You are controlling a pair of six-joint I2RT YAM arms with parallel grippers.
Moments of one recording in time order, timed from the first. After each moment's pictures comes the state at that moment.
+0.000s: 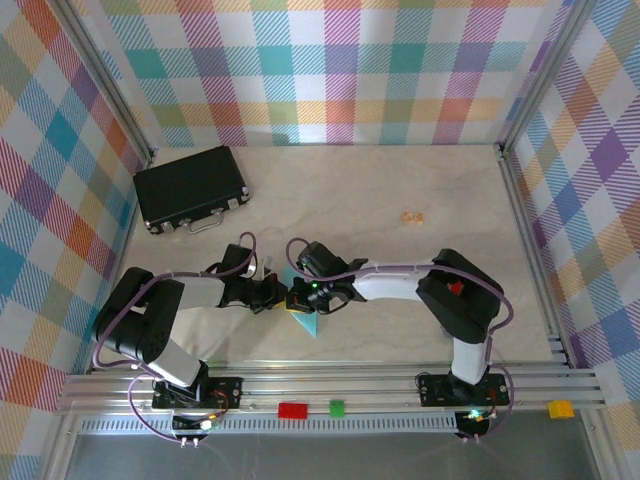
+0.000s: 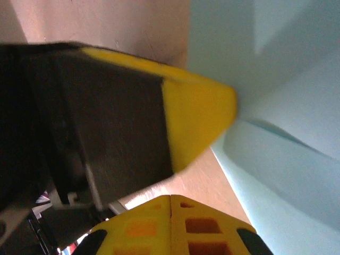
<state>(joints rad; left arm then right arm) -0.34 1.56 0.50 0.01 0.69 -0.70 0.98 1.86 1.05 -0.09 -0.45 1.03</state>
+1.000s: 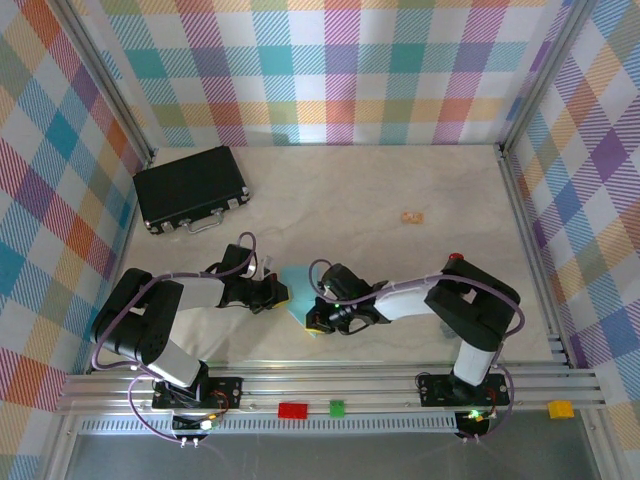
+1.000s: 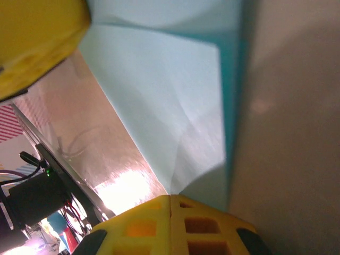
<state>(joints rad) -0.34 1.55 0.50 0.00 0.67 -0.70 0.98 1.74 0.70 0.15 -0.49 1.10</state>
